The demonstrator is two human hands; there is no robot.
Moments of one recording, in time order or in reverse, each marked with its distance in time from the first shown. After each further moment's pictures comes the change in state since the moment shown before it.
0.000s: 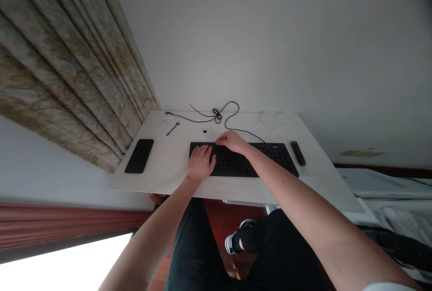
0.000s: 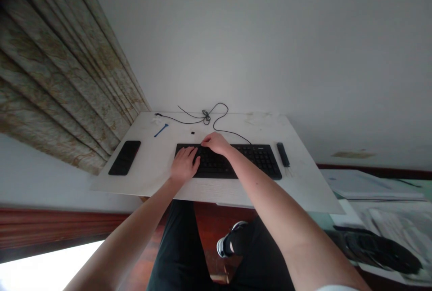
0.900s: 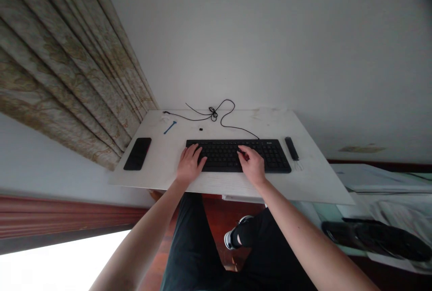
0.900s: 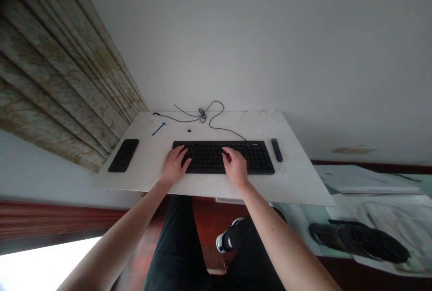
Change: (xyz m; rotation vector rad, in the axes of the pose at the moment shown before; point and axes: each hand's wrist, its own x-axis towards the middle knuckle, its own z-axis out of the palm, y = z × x) left_hand -0.026 -0.009 -0.008 0.019 0.000 -0.033; right_hand -0.126 0.058 0.014 -0.051 0.655 -0.148
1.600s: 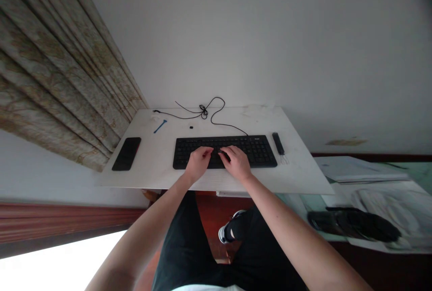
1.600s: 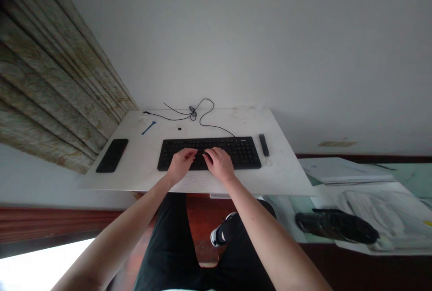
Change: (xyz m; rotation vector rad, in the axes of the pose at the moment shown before) left_hand 0.030 0.072 0.010 -0.728 -0.104 -0.251; right_hand -0.003 -0.004 -0.004 -0.210 -0.182 -0.269
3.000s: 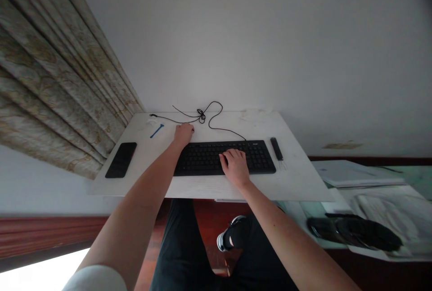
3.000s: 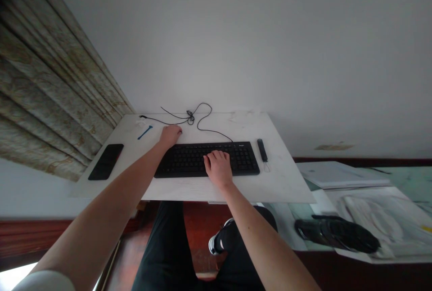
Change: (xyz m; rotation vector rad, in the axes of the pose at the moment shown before) left_hand 0.151 -0.046 -0.049 0.845 -0.100 0.023; right_hand 0.007 -0.002 0.000 -0.206 0.004 0.087
